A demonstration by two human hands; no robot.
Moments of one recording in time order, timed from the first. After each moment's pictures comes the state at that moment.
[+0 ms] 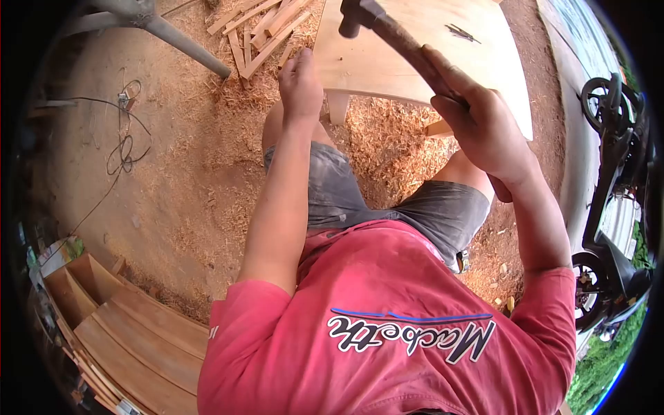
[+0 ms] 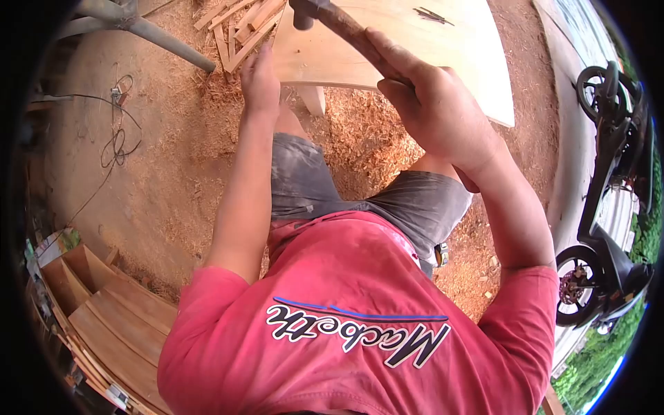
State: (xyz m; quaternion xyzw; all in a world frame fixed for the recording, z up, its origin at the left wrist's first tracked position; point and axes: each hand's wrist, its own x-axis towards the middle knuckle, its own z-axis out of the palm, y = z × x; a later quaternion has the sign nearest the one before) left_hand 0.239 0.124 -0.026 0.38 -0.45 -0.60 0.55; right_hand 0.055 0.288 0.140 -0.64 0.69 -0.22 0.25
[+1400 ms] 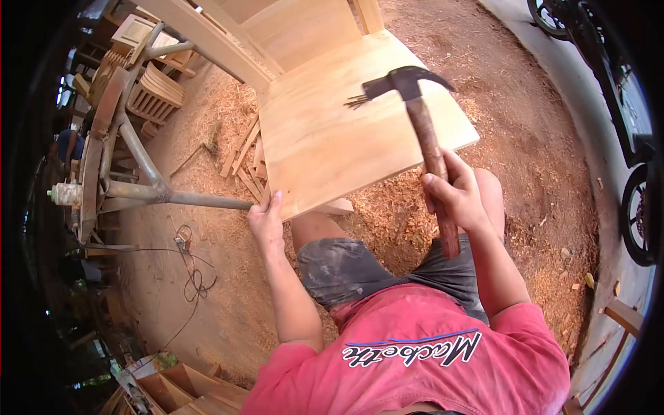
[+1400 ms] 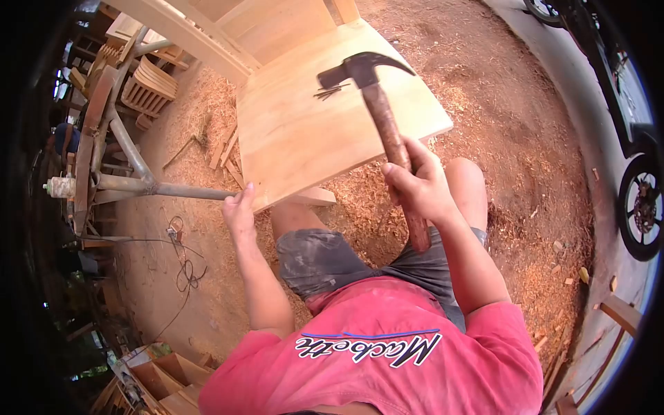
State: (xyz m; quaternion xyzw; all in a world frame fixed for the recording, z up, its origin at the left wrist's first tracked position) left_hand 0.266 0.119 0.015 0.49 -0.60 -0.51 0.38; right_hand 0.001 0.379 0.059 -0.23 0.54 -0.71 0.39
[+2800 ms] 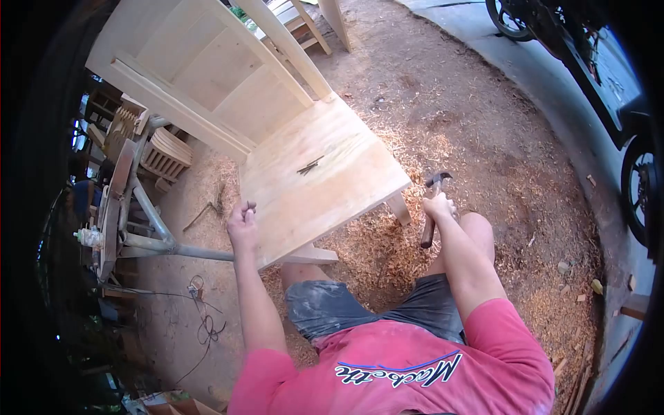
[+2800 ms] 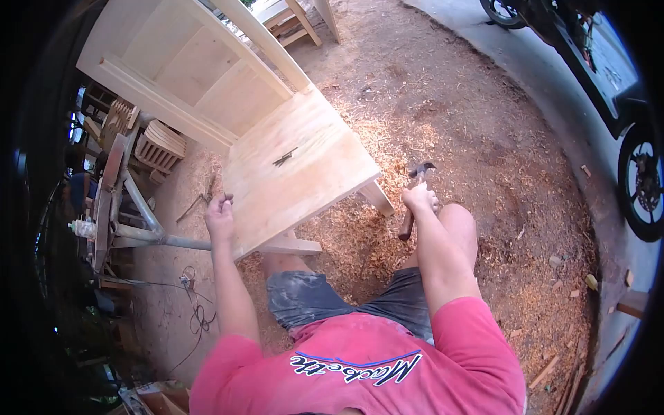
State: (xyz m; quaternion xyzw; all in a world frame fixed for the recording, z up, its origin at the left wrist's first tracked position) left_hand 0.181 0.073 0.055 0.36 -0.84 -0.23 0.35; right_hand -0.141 0.384 -0.149 0.07 0.95 -0.22 0.20
